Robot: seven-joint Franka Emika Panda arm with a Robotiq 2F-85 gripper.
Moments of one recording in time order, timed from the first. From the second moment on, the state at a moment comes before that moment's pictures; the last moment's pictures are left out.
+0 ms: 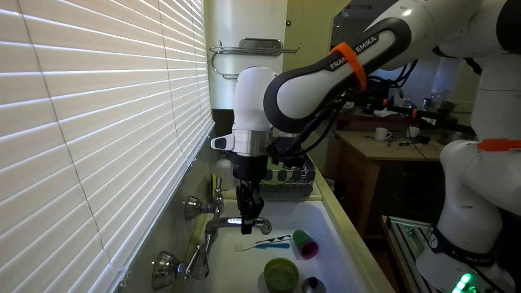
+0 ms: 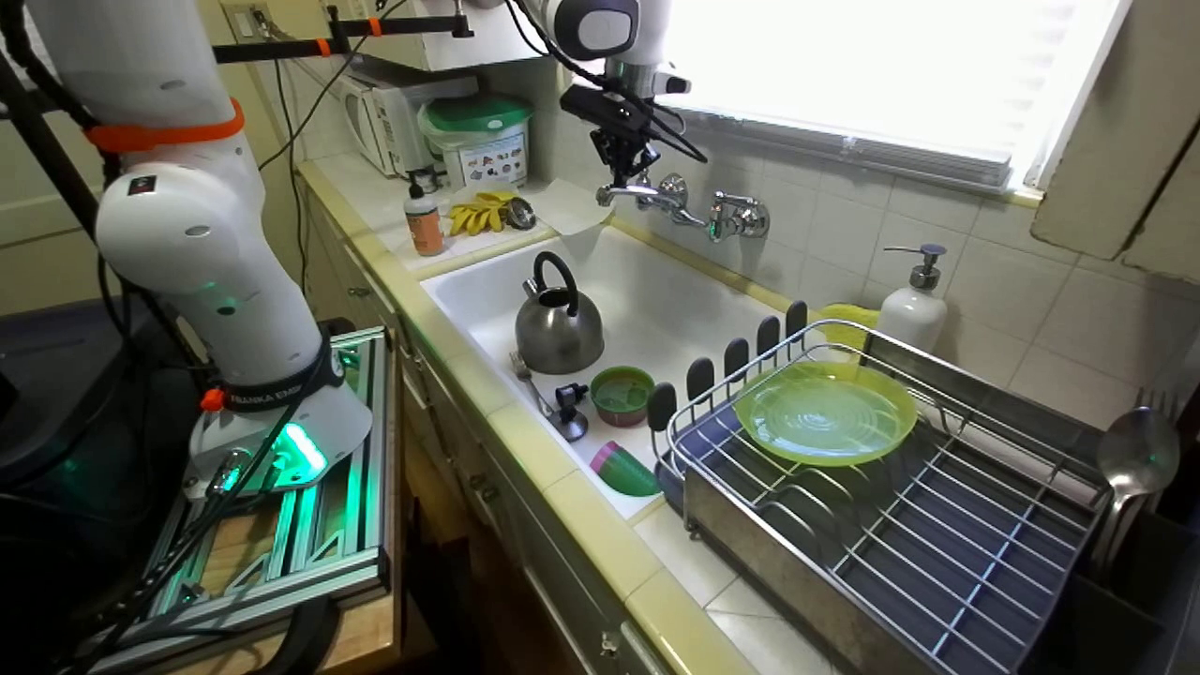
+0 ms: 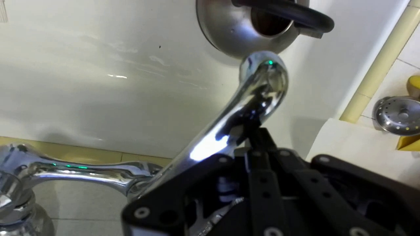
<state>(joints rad) 0.11 0.11 0.17 -2.10 0.31 2.24 -0.54</state>
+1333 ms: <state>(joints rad) 0.08 0.05 0.10 -2.16 0.14 2.24 -0.21</state>
